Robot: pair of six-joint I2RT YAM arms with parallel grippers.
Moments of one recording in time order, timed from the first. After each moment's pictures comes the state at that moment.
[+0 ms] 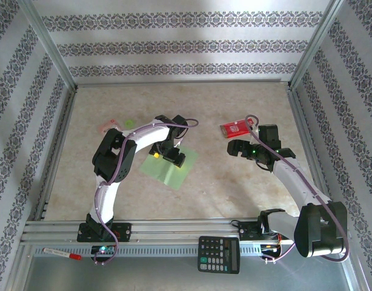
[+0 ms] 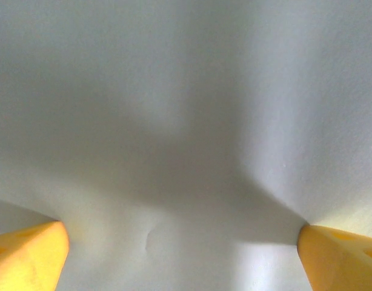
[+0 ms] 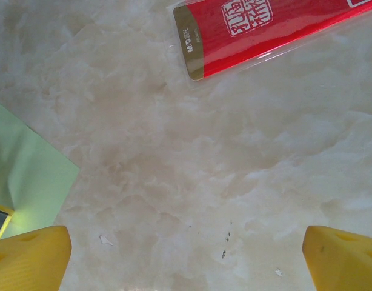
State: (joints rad) left arm -0.59 2.11 1.55 -1.05 0.01 -0.19; right arm 0.09 1.15 0.70 -0.45 -0.28 0.29
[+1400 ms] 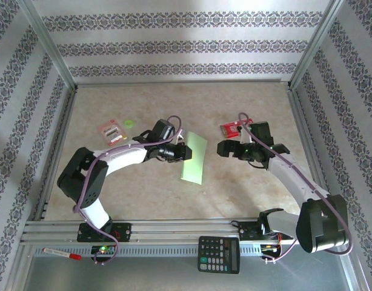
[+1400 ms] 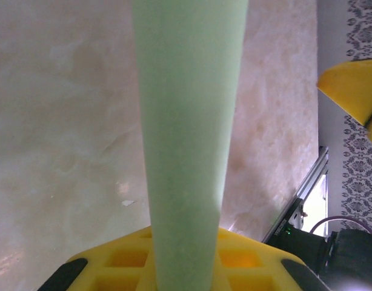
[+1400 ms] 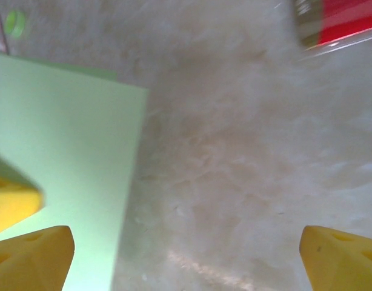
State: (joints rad) left arm -0.59 1.71 0.99 -0.13 0.60 -0.72; right arm 0.22 1.21 0.75 -0.48 -0.43 0.35
